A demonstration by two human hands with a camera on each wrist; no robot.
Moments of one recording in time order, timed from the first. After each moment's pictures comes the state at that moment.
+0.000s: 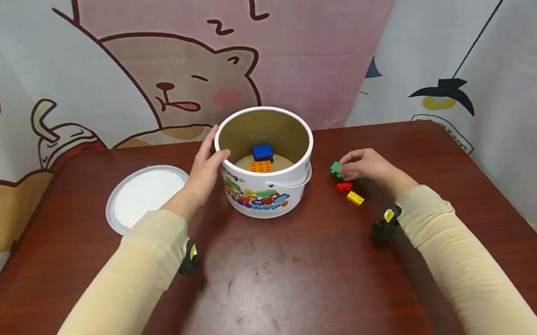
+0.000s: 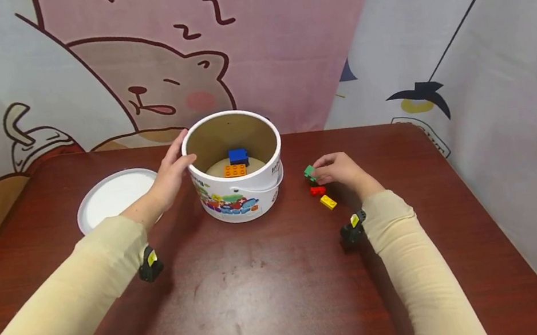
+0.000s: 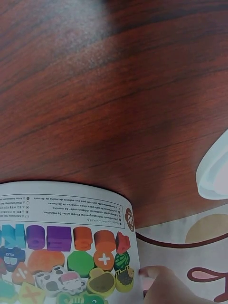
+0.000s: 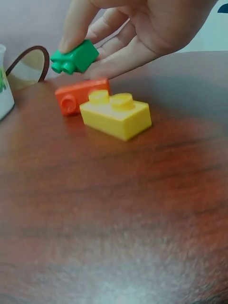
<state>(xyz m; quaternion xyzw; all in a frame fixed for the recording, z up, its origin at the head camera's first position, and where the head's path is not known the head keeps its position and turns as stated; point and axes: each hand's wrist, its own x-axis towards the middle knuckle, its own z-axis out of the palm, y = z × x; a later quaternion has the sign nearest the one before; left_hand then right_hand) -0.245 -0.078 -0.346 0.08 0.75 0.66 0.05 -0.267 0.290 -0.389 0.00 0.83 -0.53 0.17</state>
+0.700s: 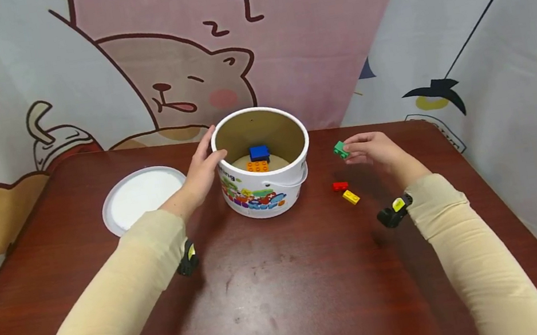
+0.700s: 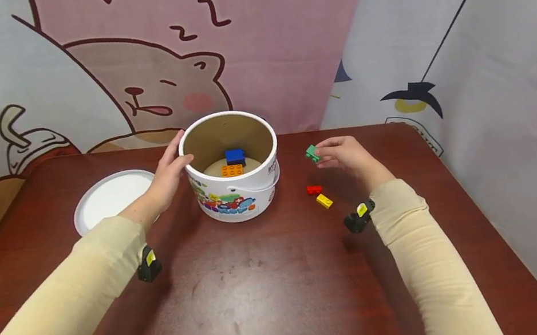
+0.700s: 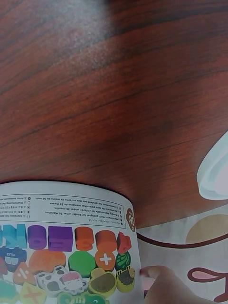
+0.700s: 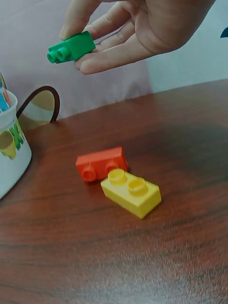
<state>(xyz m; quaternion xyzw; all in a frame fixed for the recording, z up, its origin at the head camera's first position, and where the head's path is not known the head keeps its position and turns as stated) -0.244 -0.077 -0.346 0.08 0.75 0.66 0.05 -0.261 0.300 -0.344 0.03 0.74 -0.65 0.16</state>
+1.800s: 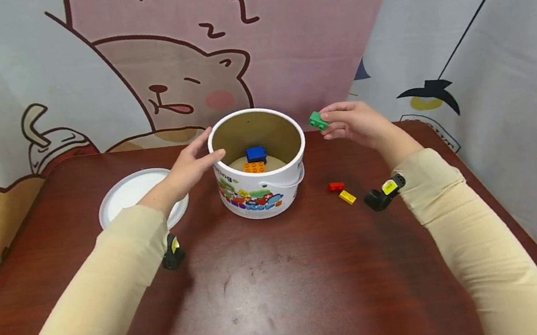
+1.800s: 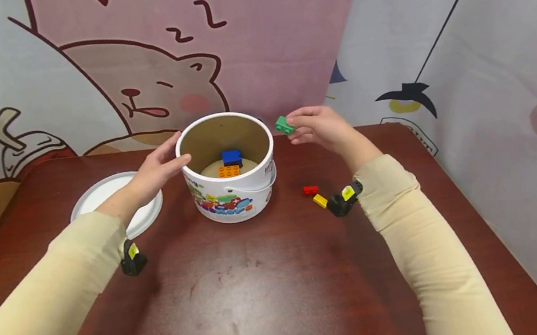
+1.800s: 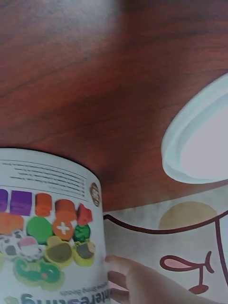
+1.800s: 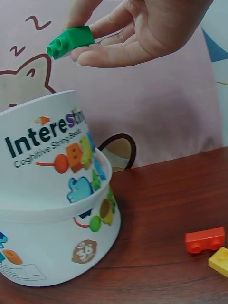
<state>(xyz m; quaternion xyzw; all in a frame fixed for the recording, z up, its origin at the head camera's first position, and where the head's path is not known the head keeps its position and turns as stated) -0.251 -0.100 -0.329 0.10 0.80 0.57 0.12 -0.261 0.248 -0.276 -0.04 0.69 -0.71 0.15</state>
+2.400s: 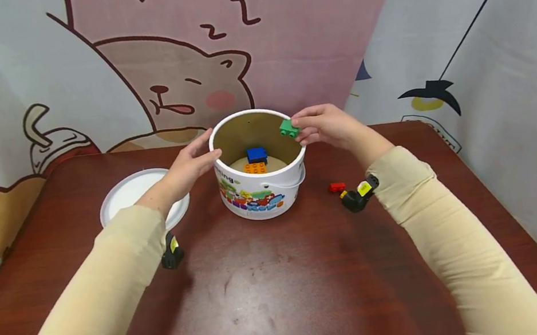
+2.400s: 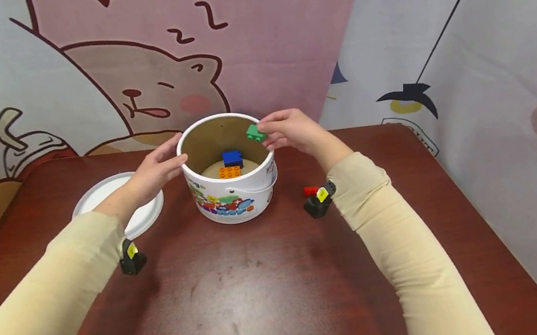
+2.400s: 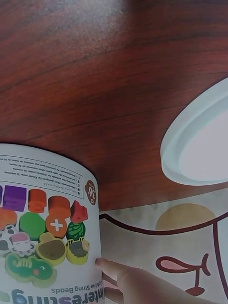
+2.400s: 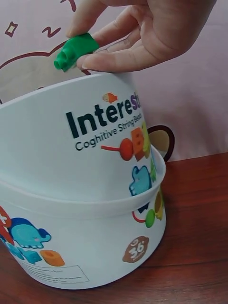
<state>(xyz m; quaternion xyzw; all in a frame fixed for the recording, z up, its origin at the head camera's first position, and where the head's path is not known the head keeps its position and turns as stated) -0.253 -0.103 -0.327 0.09 0.74 0.64 0.16 -0.268 0.197 -0.271 -0.04 0.73 -0.66 0.16</state>
